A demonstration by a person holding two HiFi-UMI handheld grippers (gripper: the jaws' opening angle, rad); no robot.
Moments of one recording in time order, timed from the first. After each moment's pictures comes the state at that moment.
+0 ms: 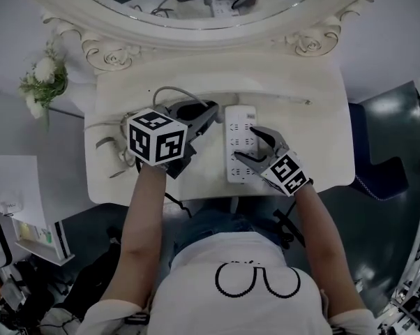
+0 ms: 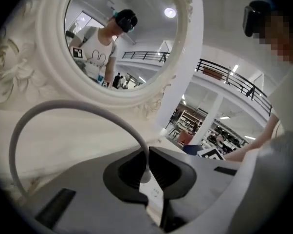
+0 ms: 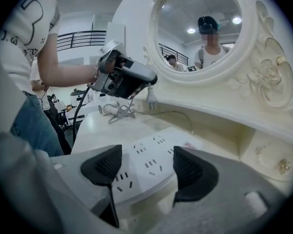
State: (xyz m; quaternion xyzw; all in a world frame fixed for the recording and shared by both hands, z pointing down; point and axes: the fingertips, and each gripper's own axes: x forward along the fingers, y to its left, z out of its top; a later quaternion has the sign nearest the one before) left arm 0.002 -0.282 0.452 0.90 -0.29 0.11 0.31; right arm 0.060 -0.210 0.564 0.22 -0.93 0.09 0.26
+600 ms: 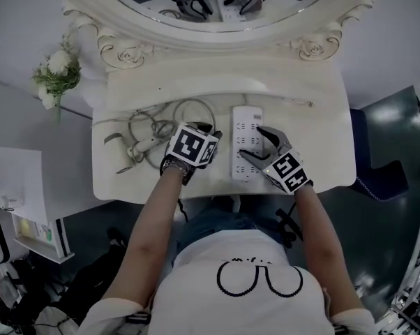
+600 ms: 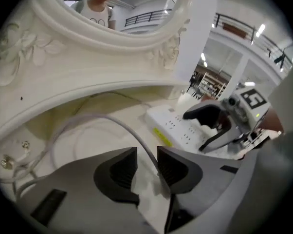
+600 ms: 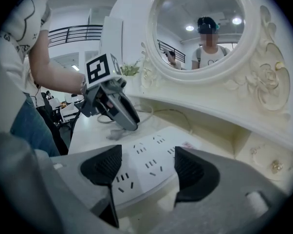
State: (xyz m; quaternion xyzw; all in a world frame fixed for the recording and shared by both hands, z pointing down) left arm -0.014 -0.233 0.580 0.82 -0.34 0.34 0.32; right arm 0.060 -0.210 0.565 0.25 -0.92 0.09 0.29
